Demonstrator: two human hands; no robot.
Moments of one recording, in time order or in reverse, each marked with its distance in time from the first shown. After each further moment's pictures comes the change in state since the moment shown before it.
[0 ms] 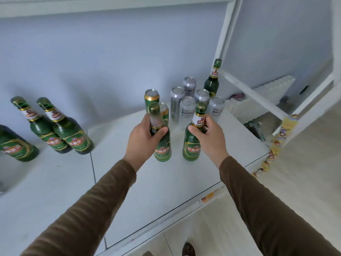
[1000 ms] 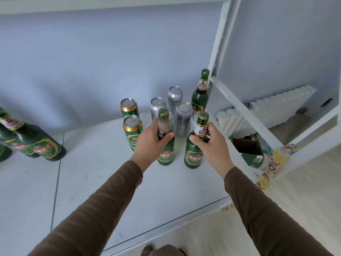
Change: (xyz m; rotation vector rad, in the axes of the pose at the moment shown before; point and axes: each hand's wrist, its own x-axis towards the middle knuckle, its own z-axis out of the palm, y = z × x) left_hand 0.080 0.044 0.129 0.089 0.023 -0.061; right_hand 0.103 0.069 -0.082 -0.022 -0.178 -0.036
